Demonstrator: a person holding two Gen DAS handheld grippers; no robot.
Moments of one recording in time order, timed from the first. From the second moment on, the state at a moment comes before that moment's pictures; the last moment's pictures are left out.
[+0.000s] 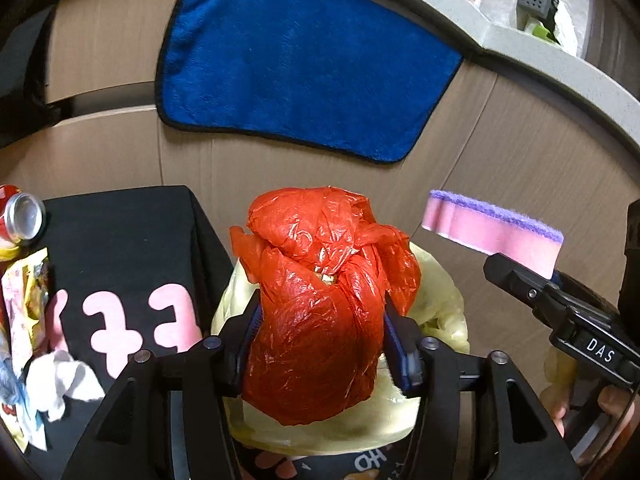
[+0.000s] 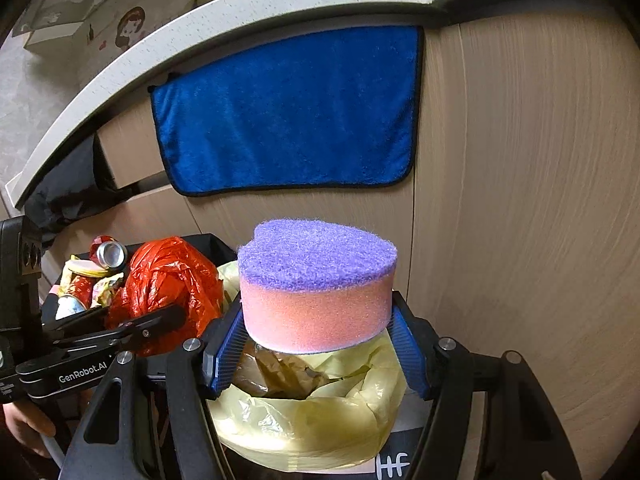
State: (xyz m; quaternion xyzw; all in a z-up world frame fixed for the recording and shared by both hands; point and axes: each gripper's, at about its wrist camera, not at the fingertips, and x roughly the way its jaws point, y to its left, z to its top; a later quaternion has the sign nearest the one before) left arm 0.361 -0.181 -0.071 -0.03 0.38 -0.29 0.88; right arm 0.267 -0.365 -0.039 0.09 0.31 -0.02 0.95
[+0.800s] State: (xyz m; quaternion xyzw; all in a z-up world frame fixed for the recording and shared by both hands) left arm 0.337 -0.085 -0.040 -0.04 0.33 -0.24 0.91; right arm 0.295 -0.350 -0.057 0.13 0.34 0.01 0.93
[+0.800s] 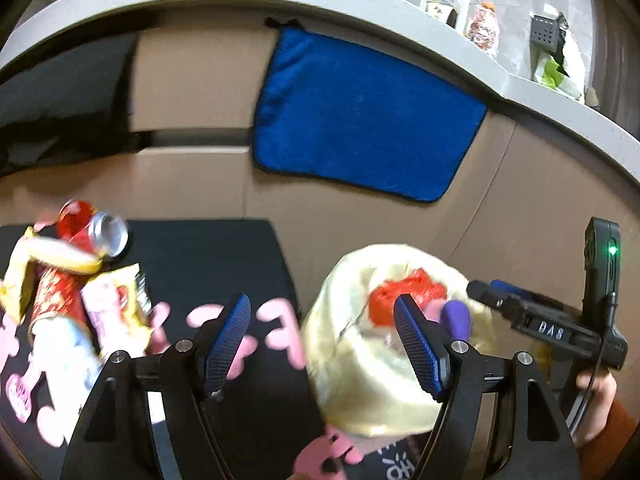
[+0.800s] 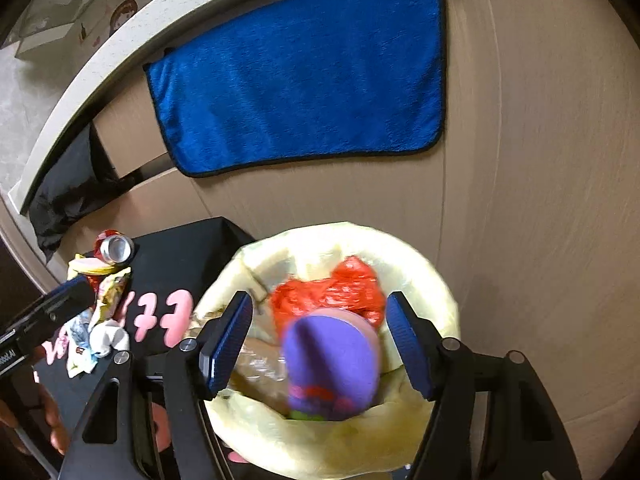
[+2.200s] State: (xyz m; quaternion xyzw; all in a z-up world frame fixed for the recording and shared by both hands) left arm 0.347 0.090 -0.107 -0.16 0.41 -0.09 0.89; right arm 0.286 -0.174 -0.047 0.03 0.36 0.08 0.93
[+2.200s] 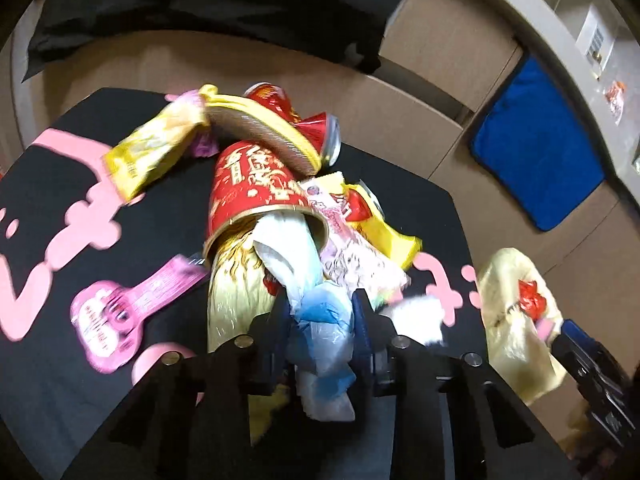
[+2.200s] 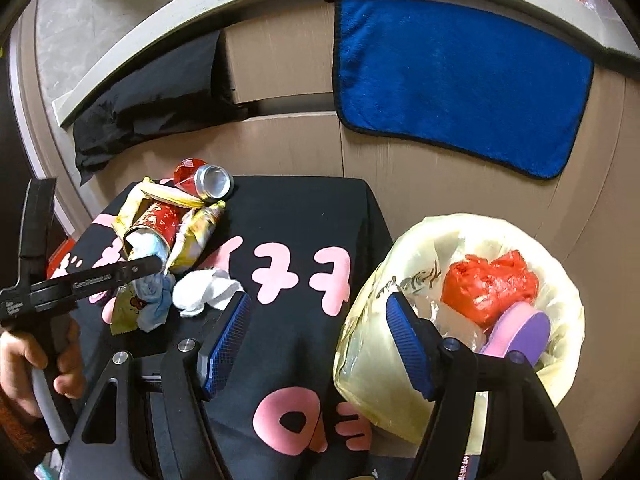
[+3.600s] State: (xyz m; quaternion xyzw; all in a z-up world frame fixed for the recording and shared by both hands) left arm 0.245 0.261 -0.095 -0.24 0.37 -0.04 0.90; right arm 0.315 0.009 -0.102 -0.04 0.47 0.23 0.85
